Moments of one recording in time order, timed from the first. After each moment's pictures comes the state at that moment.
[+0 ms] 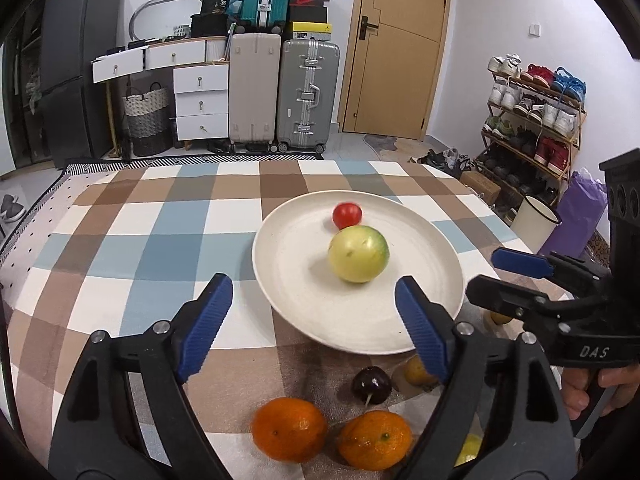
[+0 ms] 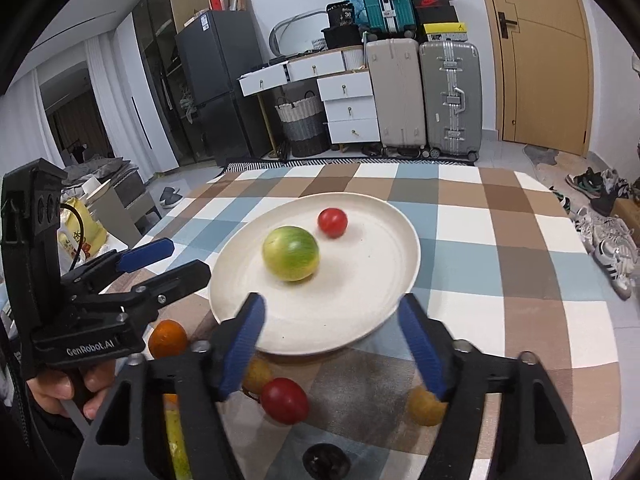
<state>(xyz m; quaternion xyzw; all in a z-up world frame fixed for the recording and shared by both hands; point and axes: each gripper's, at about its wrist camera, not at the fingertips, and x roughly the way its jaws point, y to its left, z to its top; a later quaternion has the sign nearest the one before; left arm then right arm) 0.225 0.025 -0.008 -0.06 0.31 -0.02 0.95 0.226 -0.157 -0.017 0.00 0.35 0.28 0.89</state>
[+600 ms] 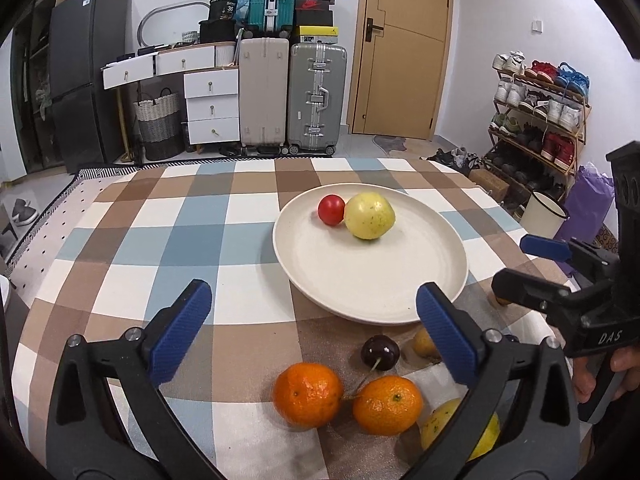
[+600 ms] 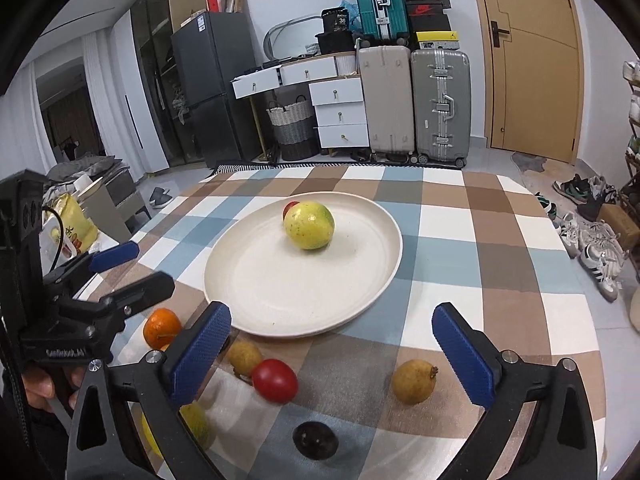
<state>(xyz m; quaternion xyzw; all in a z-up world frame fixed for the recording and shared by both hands) 0.191 0.025 -0.006 -0.04 0.30 0.00 0.95 0.208 -0.165 -0.014 -0.01 0.35 0.26 0.90</state>
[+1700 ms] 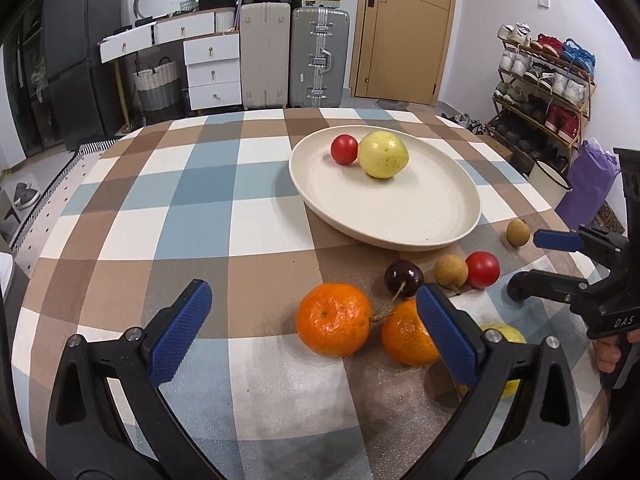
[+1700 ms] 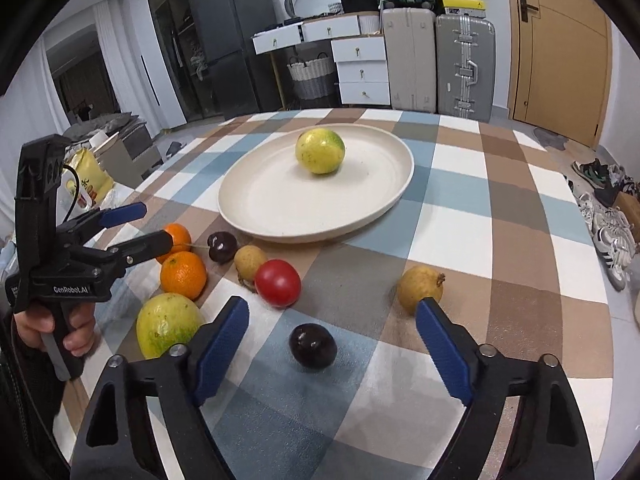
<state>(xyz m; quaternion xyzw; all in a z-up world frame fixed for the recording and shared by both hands) 0.171 0.036 -0.034 -0.04 0.37 0.00 0.93 0.182 -0.179 -0.041 -0.05 0.42 0.30 0.86</state>
